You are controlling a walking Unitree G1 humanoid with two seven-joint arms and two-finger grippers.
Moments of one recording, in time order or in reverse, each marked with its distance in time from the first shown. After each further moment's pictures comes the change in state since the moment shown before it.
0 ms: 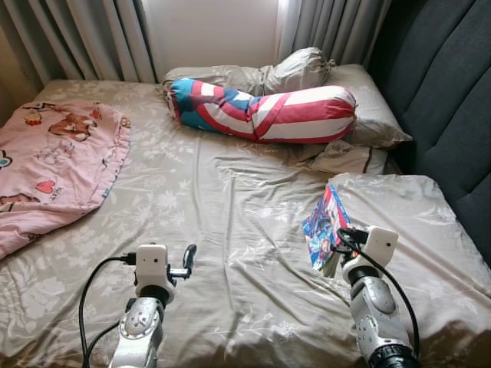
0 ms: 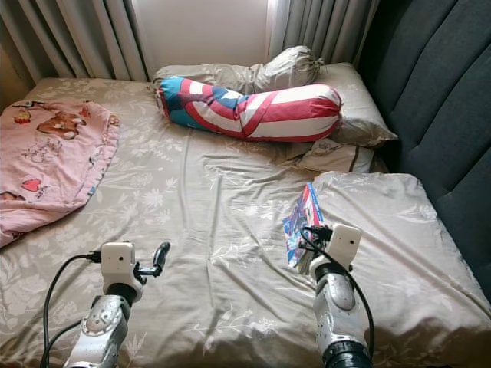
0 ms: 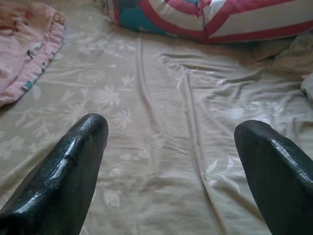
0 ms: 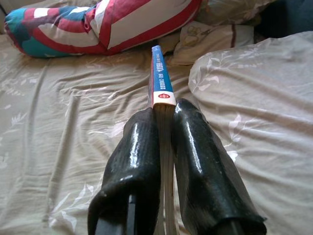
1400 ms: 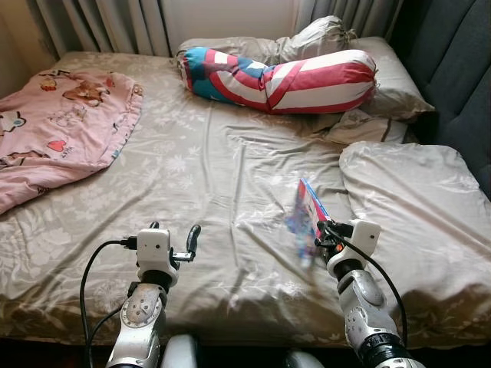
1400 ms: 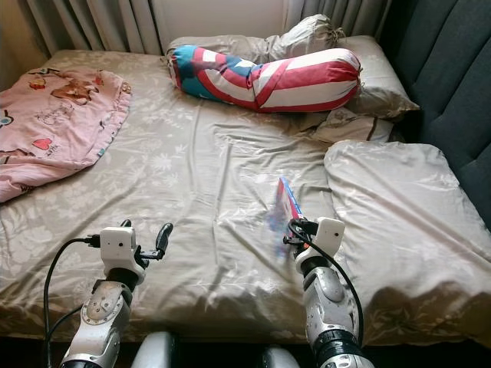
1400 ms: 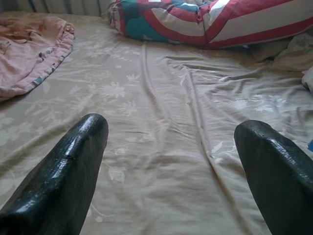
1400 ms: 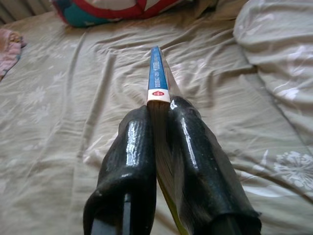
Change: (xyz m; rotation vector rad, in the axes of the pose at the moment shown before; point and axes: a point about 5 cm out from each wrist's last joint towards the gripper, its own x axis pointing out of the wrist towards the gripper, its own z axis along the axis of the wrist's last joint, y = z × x) left arm 0.007 -0.007 0.030 0.017 -0.130 -0.030; right arm 0.008 0.021 0.001 0.072 -0.009 0.146
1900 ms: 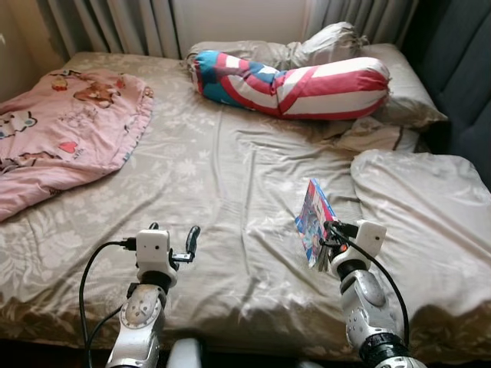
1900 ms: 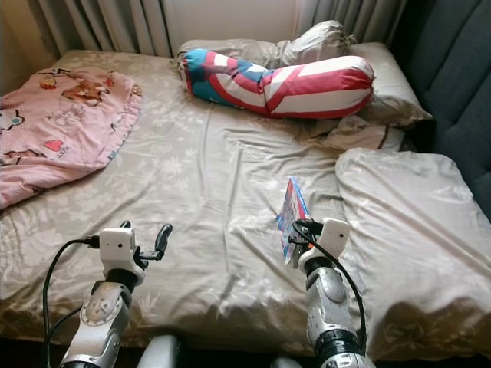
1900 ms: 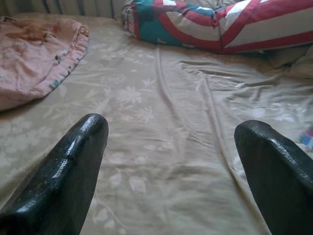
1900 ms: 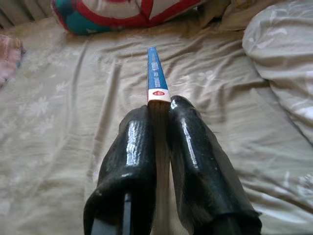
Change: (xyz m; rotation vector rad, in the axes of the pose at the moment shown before) left arm -0.003 0.007 -0.003 0.012 0.013 0.014; right arm 0.004 0.006 0.001 0.004 -0.008 -0.017
